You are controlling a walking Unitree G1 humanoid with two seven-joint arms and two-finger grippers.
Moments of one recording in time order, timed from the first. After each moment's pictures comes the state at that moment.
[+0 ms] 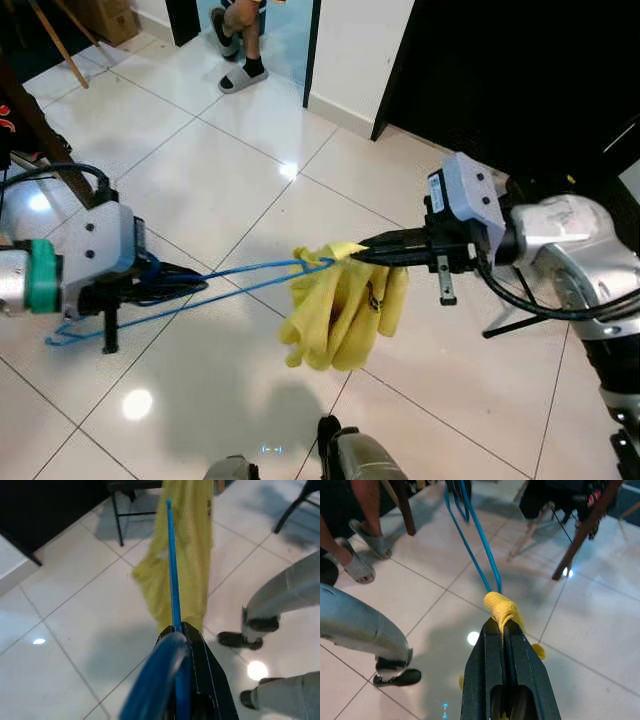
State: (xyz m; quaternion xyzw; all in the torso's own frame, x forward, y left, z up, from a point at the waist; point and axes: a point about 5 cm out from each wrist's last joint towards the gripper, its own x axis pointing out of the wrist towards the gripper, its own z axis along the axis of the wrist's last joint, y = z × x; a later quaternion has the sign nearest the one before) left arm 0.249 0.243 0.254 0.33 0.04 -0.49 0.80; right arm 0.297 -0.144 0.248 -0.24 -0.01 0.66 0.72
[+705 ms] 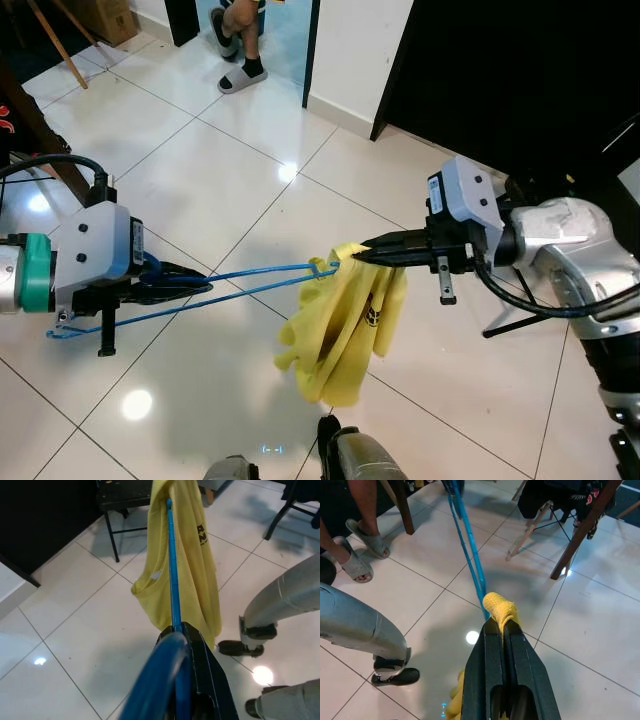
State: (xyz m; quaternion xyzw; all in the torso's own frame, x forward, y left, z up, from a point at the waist) left arm 0.246 0.226 0.258 0.34 0.02 -0.52 0.78; right arm 0.297 -0.141 0.250 -0.24 -0.02 0.66 0.71
